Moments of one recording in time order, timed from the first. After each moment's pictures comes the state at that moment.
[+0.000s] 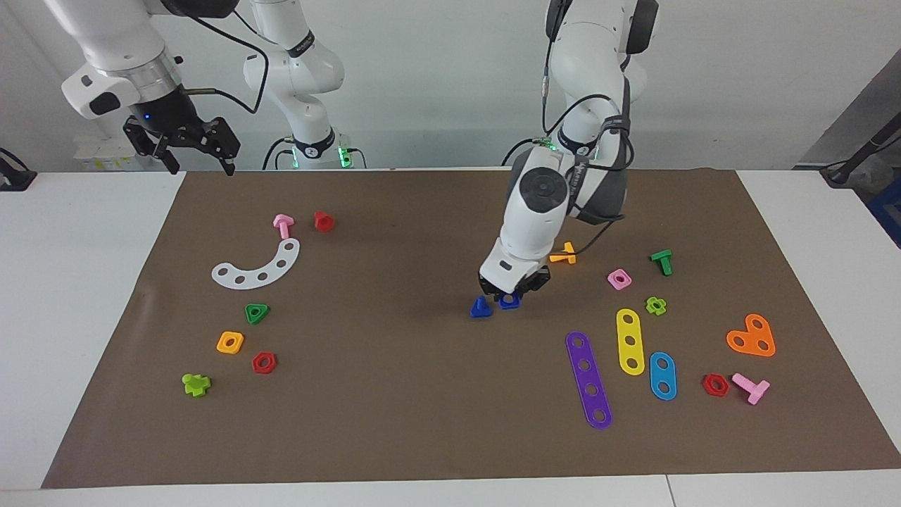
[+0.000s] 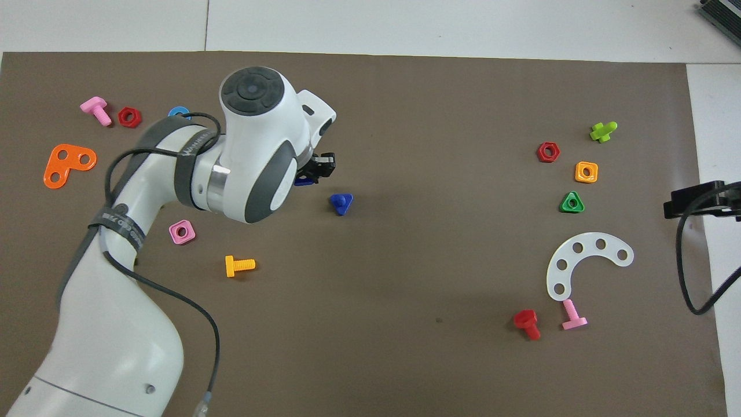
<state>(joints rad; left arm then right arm) -0.60 0.48 0.19 -1.48 -0.15 1.89 -0.42 0.06 -0.07 -0.10 -1.59 -0.02 1.49 0.02</state>
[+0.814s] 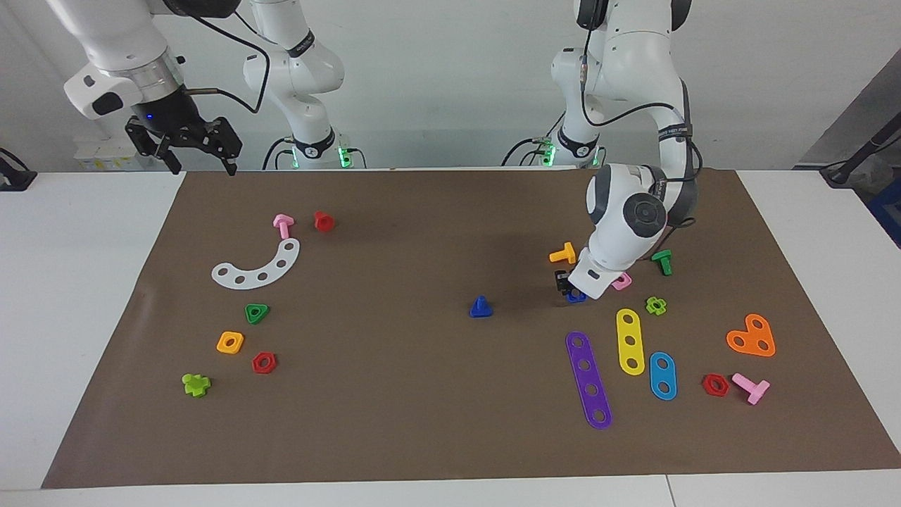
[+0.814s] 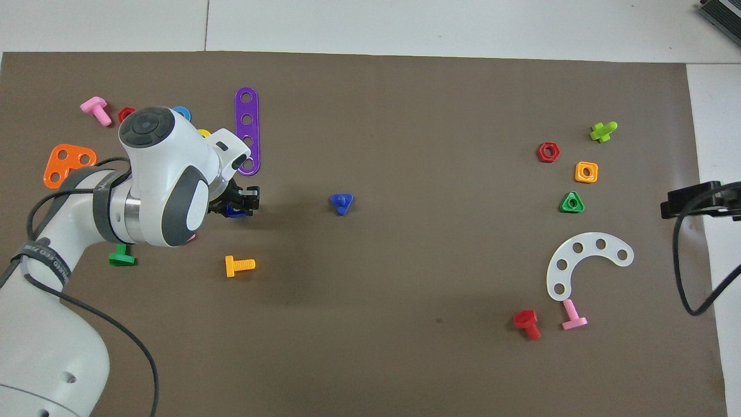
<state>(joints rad) -0.46 0.32 0.19 -1.92 -0.16 2.10 -0.20 0.07 -0.08 -0.10 -1.59 -0.01 1.49 0.02</state>
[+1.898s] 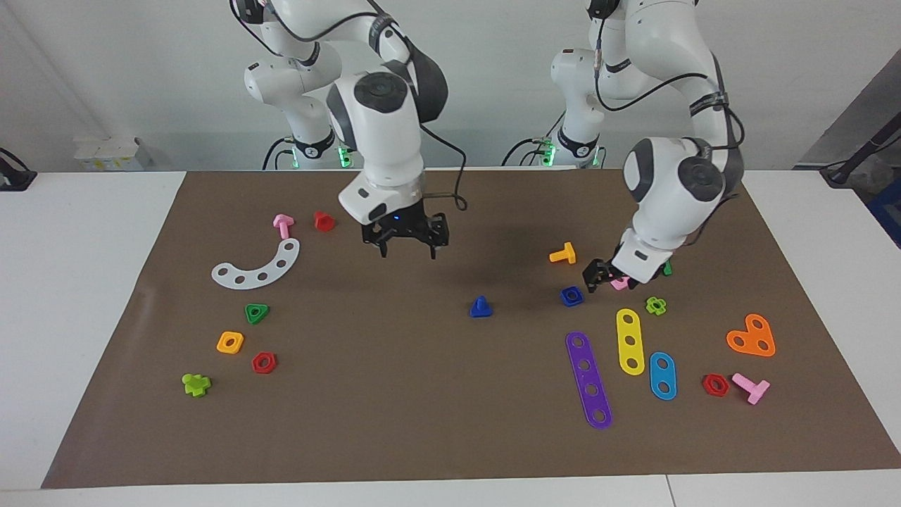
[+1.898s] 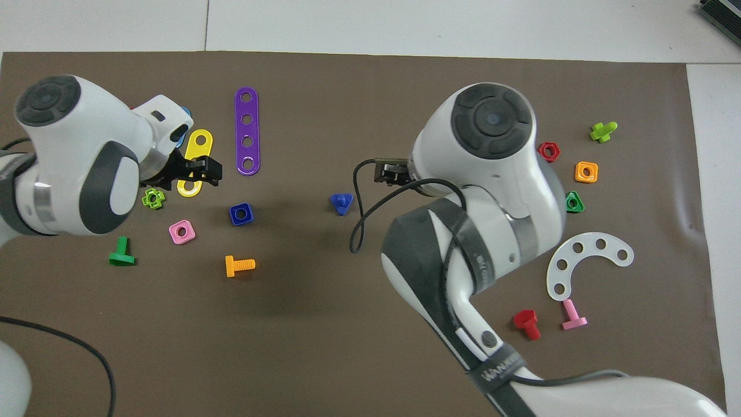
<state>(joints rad) -0.33 0.24 0.22 -1.76 -0.09 1.95 -0.09 0.58 0.38 -0.08 -1.51 0.04 1.98 0.61</state>
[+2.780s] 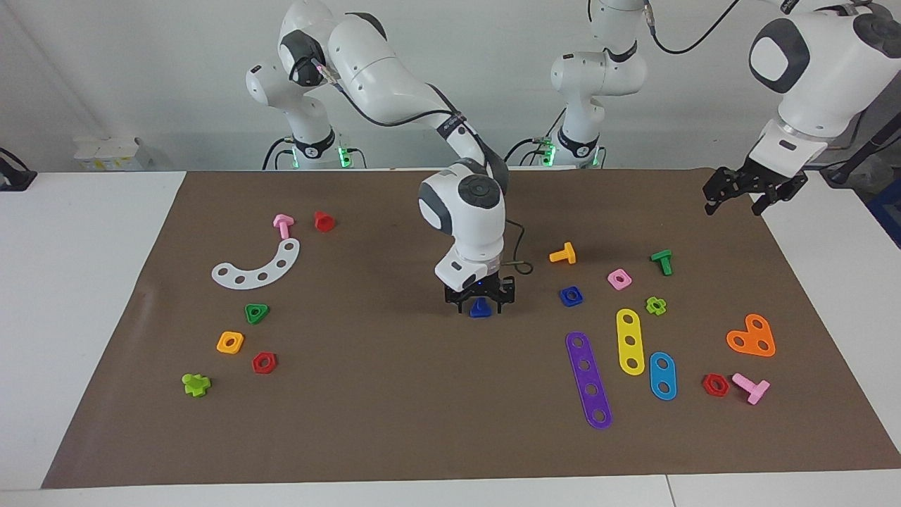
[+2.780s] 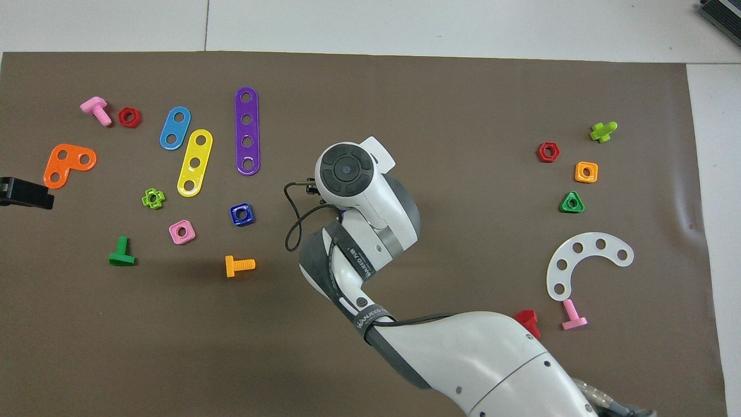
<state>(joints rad) -0.12 -0.04 0.21 -1.73 0.03 1.68 0.21 0.70 0.70 -0.08 -1.39 0.04 2.20 0.70</state>
